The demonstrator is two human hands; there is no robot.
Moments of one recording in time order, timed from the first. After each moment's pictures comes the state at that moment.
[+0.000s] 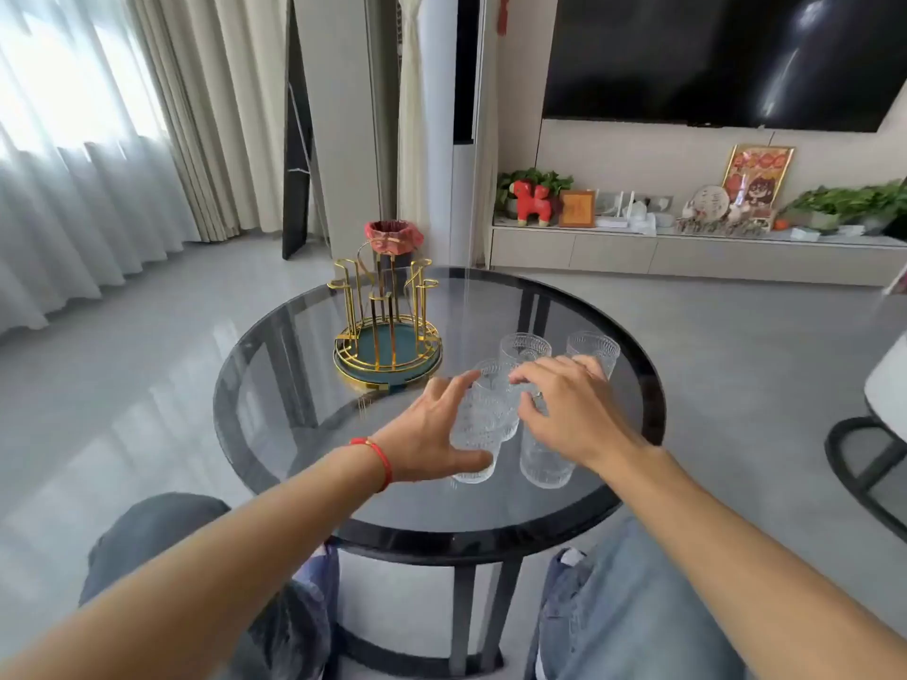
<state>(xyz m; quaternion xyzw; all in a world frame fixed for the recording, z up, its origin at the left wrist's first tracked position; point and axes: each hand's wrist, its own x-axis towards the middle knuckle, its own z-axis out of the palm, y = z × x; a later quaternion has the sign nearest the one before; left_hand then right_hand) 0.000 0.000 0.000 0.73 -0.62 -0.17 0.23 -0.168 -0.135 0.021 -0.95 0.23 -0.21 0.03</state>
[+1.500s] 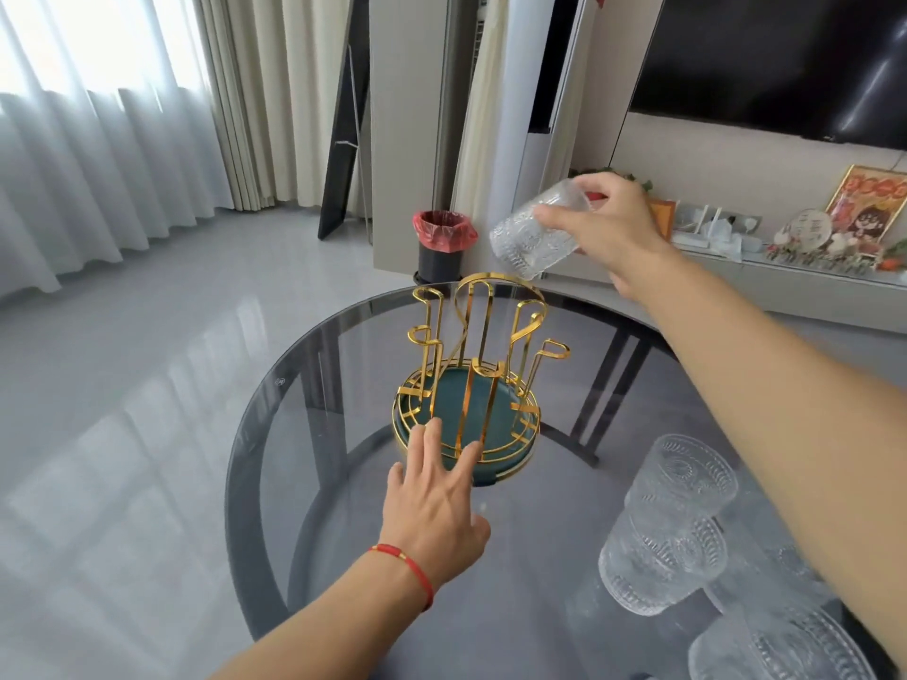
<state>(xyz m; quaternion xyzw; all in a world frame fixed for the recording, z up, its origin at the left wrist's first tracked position) 0.146 -0.039 -0.068 0.87 -0.48 -0.05 0.09 0.134 -0.286 0.142 -0.78 0.32 -0.36 0.41</state>
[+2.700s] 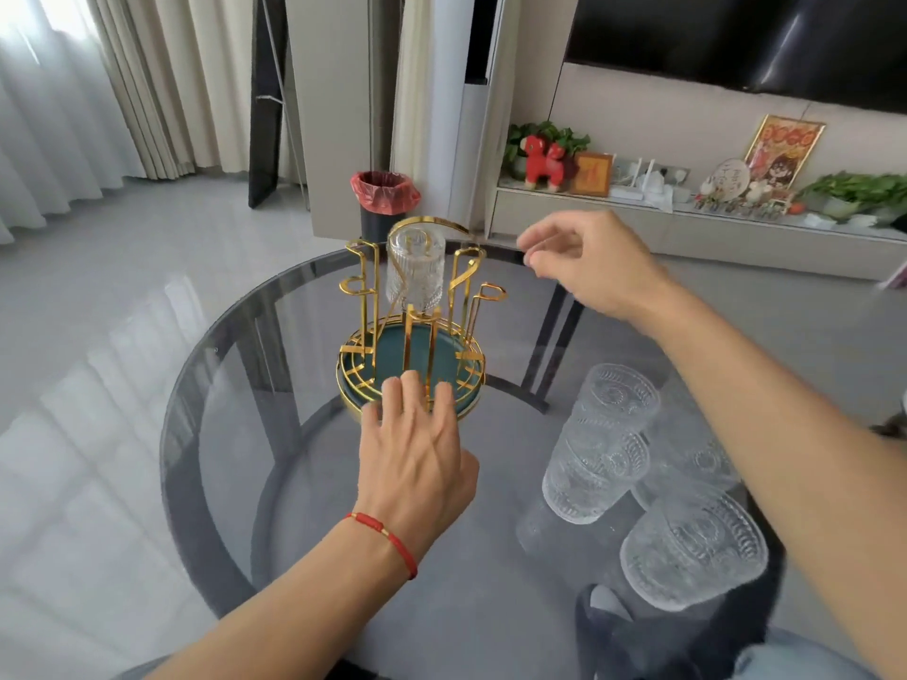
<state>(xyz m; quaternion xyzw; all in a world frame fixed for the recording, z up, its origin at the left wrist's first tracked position) 0.105 -0.037 -0.035 0.85 -0.50 0.10 0.13 0.022 -0.236 0.108 -0.89 0.30 -0.23 0.27</state>
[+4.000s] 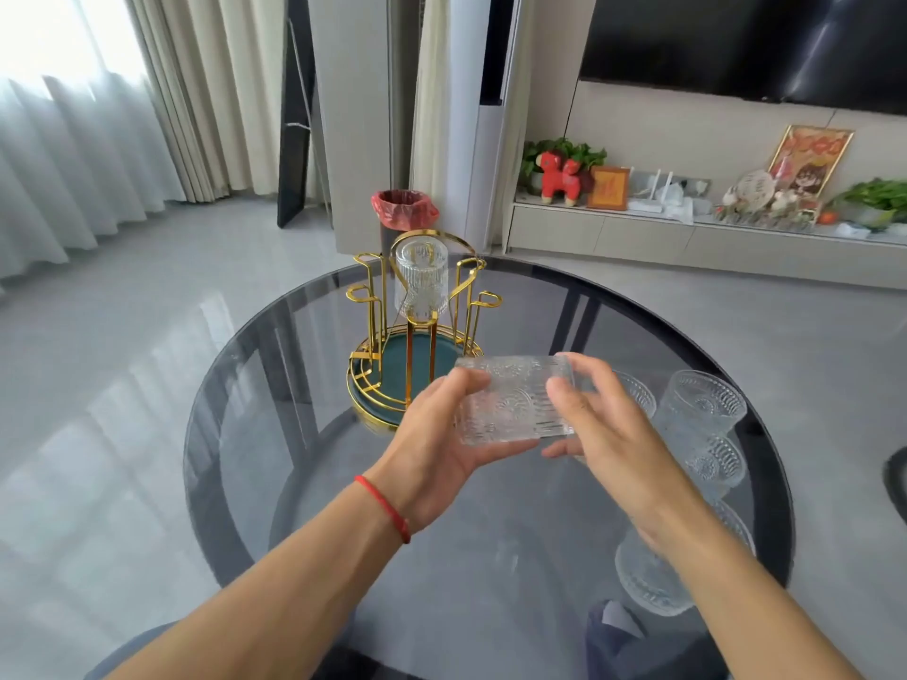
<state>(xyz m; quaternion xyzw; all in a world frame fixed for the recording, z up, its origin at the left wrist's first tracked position) 0.091 -0.052 -0.005 0.39 -0.16 -0.53 0.74 -0.064 -0.141 0.019 -0.75 0.34 -0.27 0.50</state>
